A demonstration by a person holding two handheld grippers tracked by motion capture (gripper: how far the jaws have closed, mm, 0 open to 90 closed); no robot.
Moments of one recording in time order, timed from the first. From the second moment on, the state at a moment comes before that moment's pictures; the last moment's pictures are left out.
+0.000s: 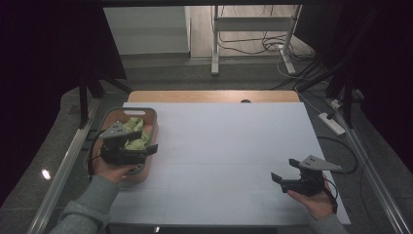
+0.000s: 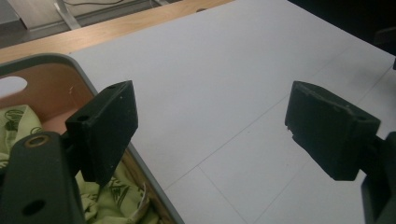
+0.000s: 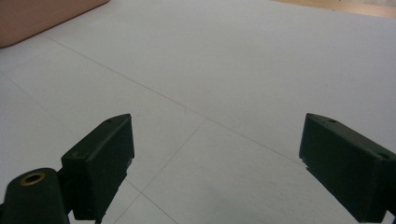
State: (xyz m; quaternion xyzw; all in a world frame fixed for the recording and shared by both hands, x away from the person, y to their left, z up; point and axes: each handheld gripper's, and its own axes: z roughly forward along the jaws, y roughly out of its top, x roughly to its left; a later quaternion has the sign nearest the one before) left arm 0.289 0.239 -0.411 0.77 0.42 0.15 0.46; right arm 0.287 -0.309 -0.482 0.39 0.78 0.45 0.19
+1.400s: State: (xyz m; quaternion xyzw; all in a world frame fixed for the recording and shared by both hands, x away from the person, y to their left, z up) left arm 0.331 0.280 -0.421 0.76 0.49 0.15 0.40; right arm 0.288 -0.308 -0.485 0.39 0.78 0.45 0.19
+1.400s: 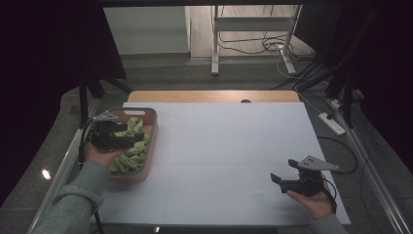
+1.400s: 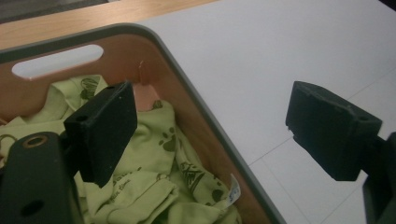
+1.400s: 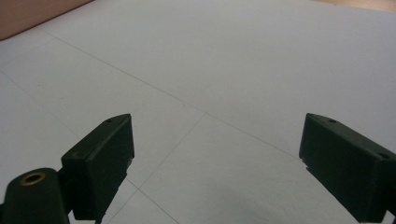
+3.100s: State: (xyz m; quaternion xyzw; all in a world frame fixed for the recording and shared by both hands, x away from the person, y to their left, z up) left arm 0.352 0.313 -0.452 0.78 0.53 0.11 0.30; right arm 0.288 -0.307 -0.487 0.39 0.79 0.44 0.19
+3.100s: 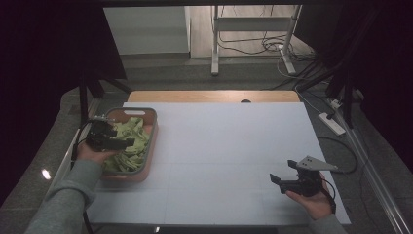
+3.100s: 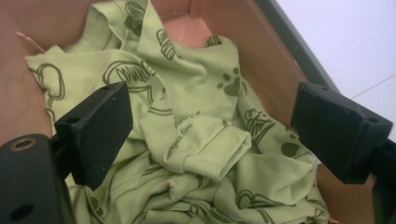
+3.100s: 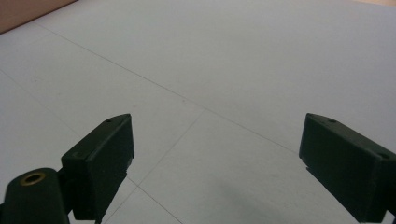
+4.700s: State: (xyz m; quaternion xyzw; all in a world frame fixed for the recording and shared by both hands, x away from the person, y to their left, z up) left arm 0.384 0.301 -0.485 0.82 0.54 0.03 0.16; right arm 0.289 -0.306 -0.490 0.39 0.79 0.43 0.19
